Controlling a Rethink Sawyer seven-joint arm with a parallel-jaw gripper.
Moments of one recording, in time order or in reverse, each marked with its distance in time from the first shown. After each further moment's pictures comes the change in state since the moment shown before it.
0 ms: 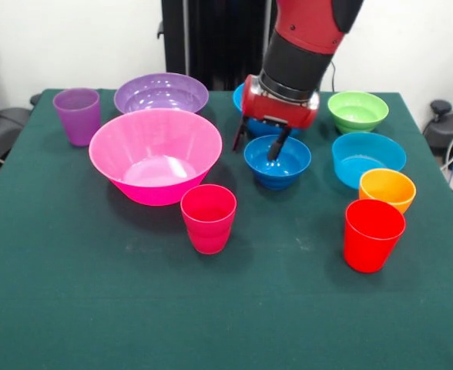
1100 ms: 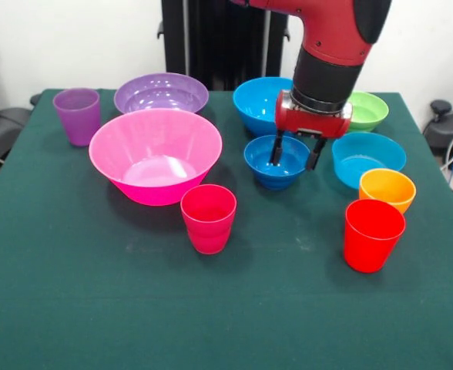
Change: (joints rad) arm -0.014 0.000 0.093 0.018 0.077 0.000 0.001
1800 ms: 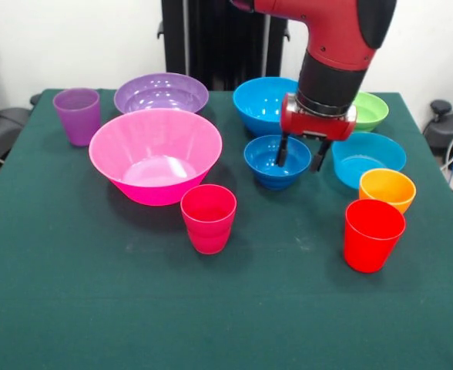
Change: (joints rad) arm 0.018 0.021 -0.001 0.002 0.025 0.001 0.006
